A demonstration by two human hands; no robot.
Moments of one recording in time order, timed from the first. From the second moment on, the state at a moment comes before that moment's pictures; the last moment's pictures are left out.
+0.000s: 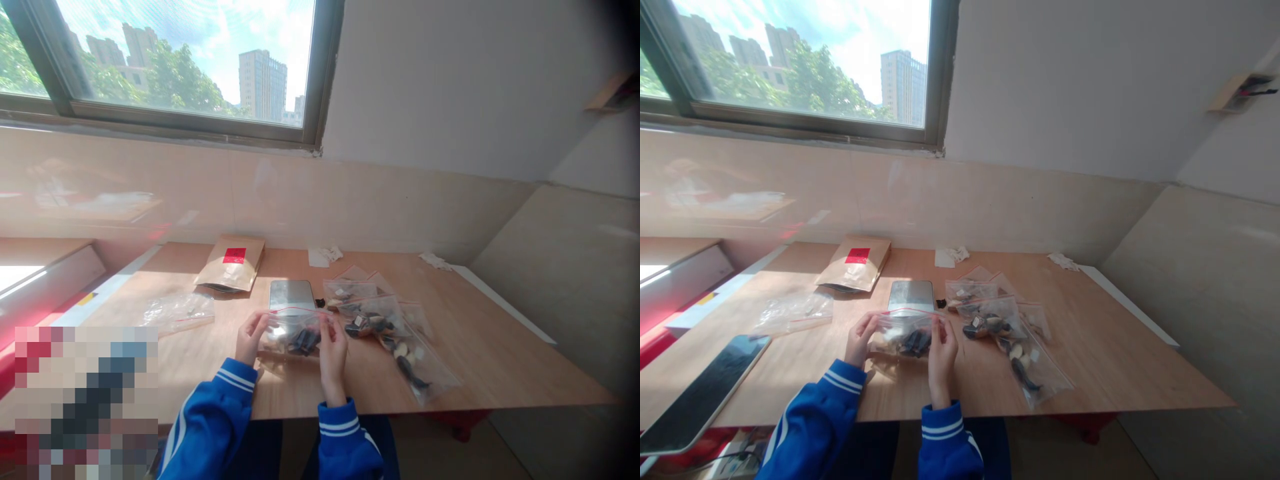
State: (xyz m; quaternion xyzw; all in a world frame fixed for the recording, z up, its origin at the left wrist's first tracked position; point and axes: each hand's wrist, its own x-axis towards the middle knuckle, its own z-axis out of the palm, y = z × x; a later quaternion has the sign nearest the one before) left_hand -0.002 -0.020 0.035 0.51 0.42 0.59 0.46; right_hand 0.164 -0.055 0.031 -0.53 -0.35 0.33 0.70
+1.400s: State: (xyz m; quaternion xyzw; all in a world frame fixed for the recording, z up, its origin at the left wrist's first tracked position) left_hand -0.001 -0.025 0.033 0.49 0.49 0.59 0.42; right_hand 0.202 -0.053 0.013 -0.56 -0.41 0.30 0.65
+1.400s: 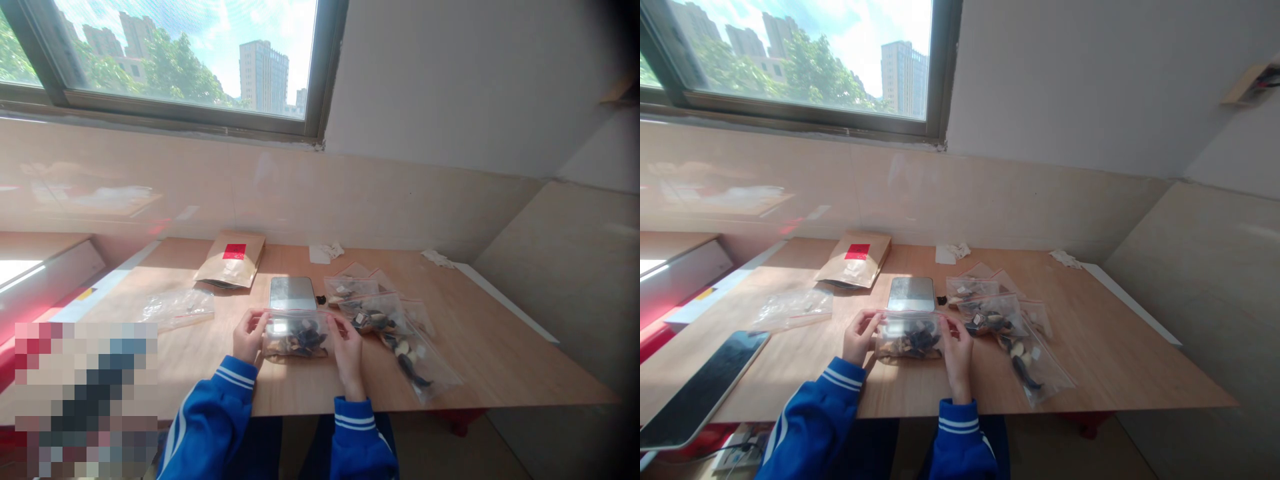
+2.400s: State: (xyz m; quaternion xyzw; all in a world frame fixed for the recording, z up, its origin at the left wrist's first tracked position) left_hand -0.006 -0.019 0.029 0.50 0.49 0.59 0.40; right_hand 0.205 -0.059 0.017 -0.56 -0.44 0.30 0.64
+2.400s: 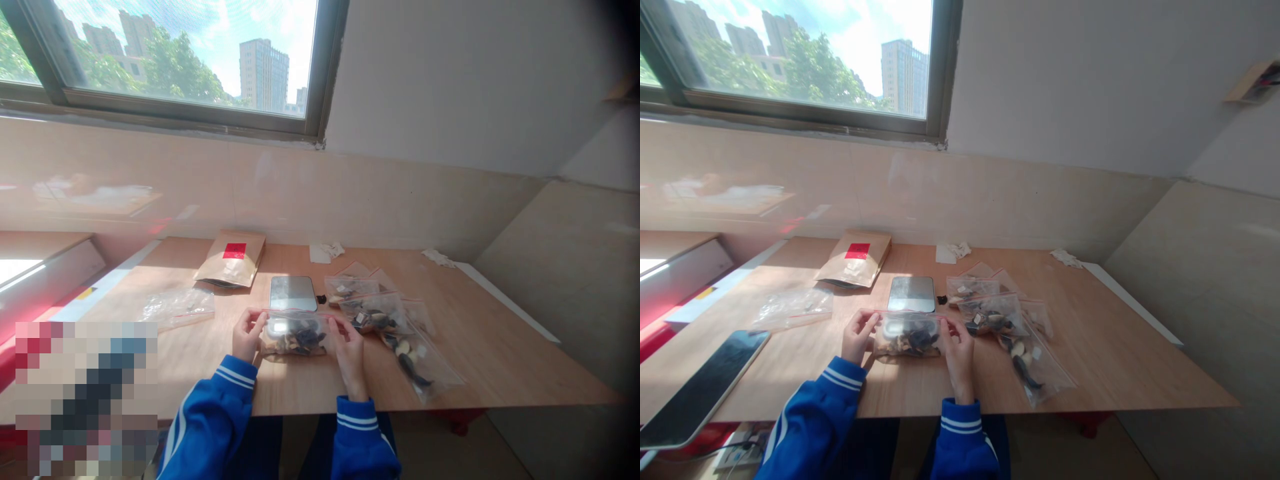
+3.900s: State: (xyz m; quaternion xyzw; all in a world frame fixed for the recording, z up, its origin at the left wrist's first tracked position) left_hand -0.003 -0.026 0.036 0.51 0.45 0.53 0.51; right_hand 0.195 -0.054 0.013 -0.49 -0.40 0.39 0.67
